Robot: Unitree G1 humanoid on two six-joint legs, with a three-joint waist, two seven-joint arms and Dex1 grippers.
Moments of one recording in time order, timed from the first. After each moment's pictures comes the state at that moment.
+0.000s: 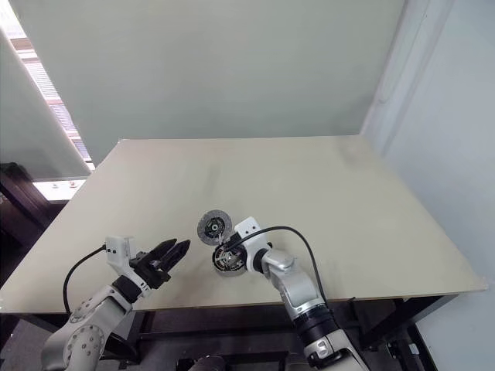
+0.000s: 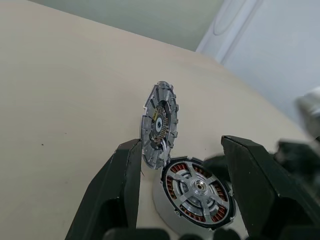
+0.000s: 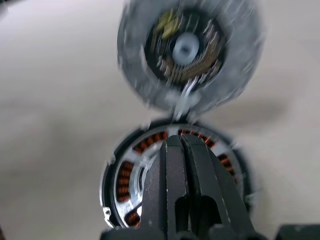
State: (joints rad) left arm 0.14 0.30 0.20 -0.30 -0.67 0.49 -0.46; right arm -0.39 0.04 0.32 0.36 0.03 0.34 0.47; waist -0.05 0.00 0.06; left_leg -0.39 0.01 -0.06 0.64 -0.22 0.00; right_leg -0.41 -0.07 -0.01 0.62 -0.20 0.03
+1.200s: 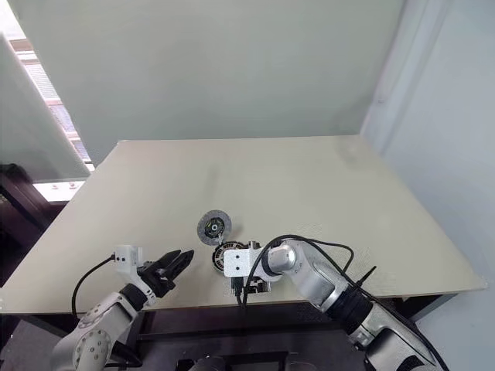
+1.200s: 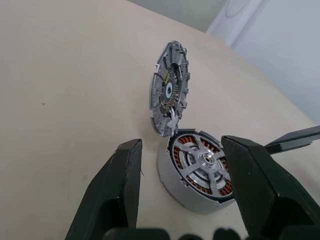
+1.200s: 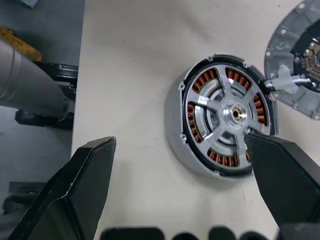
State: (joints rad) left arm 0.16 0.28 0.18 -0.24 -0.64 0.50 -0.46; right arm -0.54 -0.39 0.72 0.02 -0.28 0.32 0.91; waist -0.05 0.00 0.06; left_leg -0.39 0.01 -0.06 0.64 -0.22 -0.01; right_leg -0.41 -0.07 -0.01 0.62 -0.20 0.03
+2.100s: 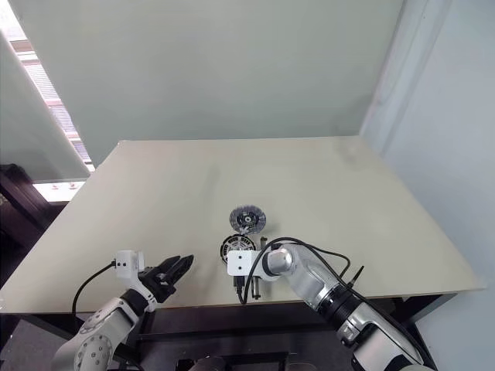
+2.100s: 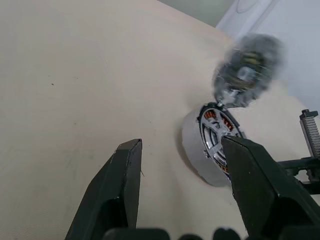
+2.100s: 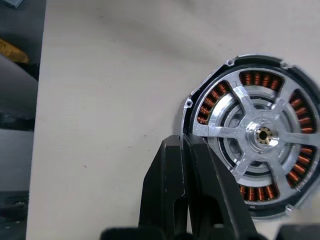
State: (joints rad) left arm 0.18 0.25 0.18 -0.24 -0.64 0.51 -0.43; right arm -0.54 -0.32 0.69 0.25 -0.36 0.20 0.84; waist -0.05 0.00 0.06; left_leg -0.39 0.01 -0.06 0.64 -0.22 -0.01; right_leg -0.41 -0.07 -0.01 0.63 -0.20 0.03
